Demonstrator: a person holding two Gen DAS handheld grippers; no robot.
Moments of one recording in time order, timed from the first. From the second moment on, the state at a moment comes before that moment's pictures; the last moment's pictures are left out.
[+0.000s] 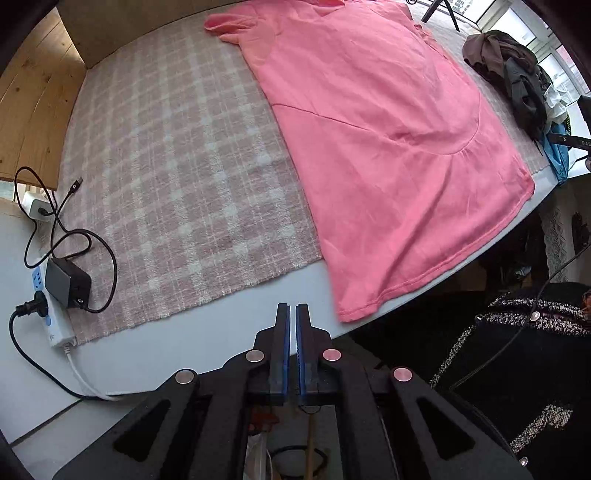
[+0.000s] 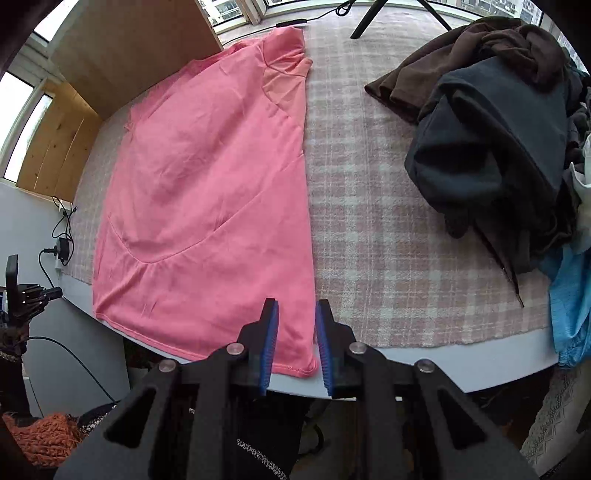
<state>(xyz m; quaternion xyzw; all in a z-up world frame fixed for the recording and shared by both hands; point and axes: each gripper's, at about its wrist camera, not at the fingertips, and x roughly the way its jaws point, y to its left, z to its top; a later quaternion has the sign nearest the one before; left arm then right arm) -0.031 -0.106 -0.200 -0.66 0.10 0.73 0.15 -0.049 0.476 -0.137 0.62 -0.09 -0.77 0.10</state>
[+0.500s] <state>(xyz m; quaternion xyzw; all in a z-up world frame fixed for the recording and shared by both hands) -0.301 -0.109 -0.155 -0.55 -0.01 0.82 0.14 -0.216 0.456 -0.064 0.48 -0.11 -0.87 0.06</state>
